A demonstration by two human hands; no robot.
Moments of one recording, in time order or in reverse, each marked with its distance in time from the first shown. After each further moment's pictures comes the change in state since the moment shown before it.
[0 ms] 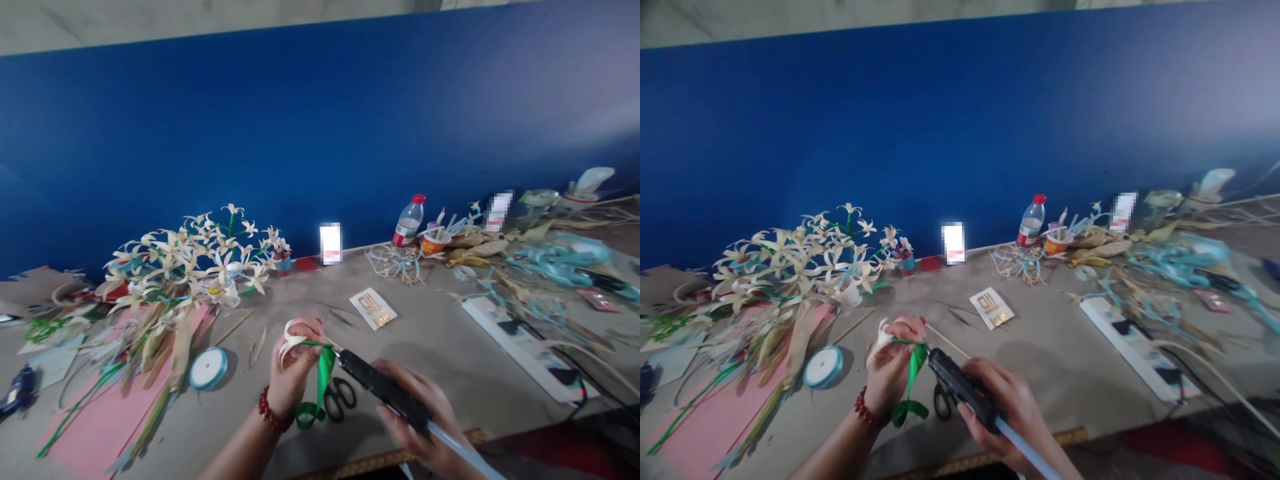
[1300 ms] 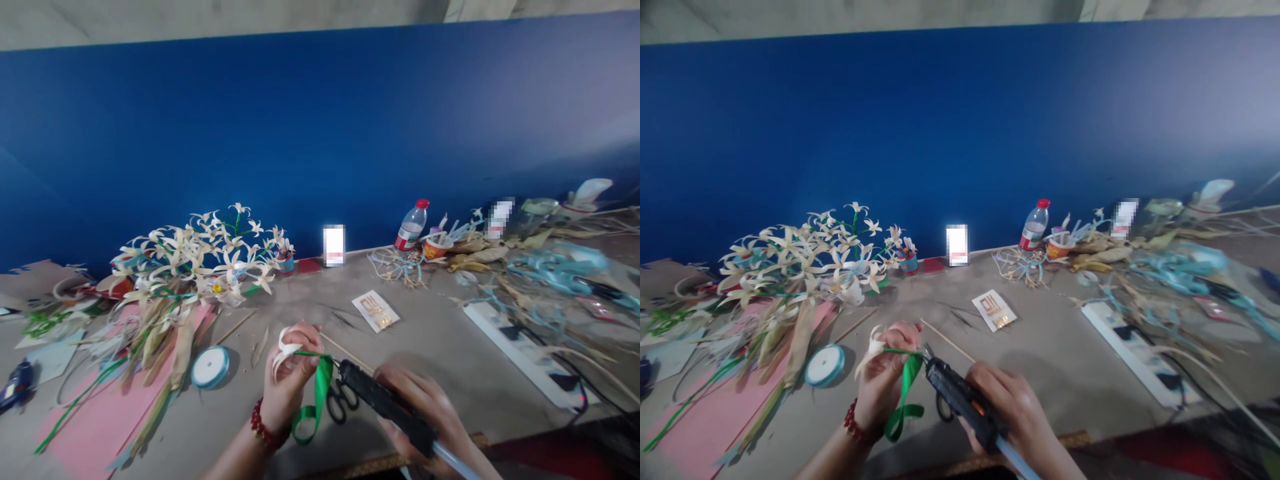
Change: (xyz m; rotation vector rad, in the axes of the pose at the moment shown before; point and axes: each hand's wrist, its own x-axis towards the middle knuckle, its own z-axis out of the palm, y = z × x) left_hand -0.012 0.016 -0.011 -0.007 -0.017 -0.014; right_hand 0.013 -0.019 -0.005 -0.160 -0.041 -0.199
